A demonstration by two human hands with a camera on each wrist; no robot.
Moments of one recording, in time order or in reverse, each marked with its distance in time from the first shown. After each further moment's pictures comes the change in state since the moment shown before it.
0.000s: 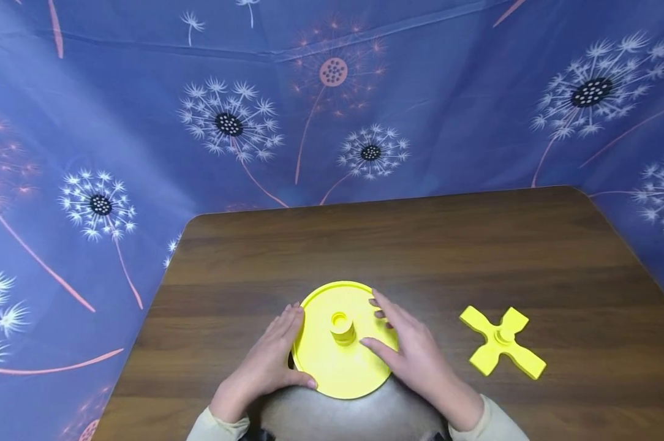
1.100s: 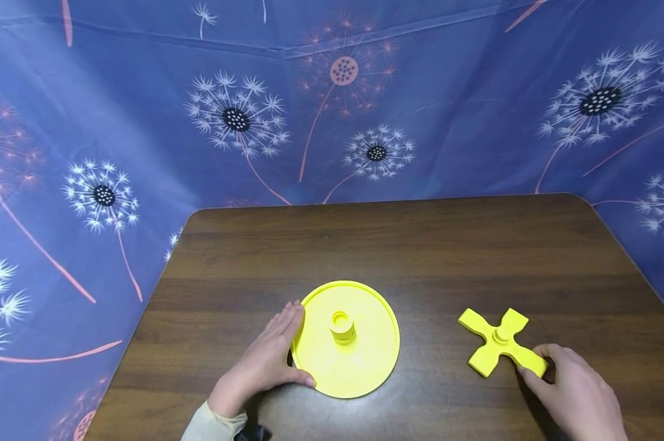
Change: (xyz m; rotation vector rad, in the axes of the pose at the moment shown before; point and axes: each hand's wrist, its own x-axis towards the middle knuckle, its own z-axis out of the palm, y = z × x) left_hand -0.001 -0.005 0.000 -0.004 0.022 0.032; right_hand -0.099 0.107 -0.124 -0.497 -0.126 0.619
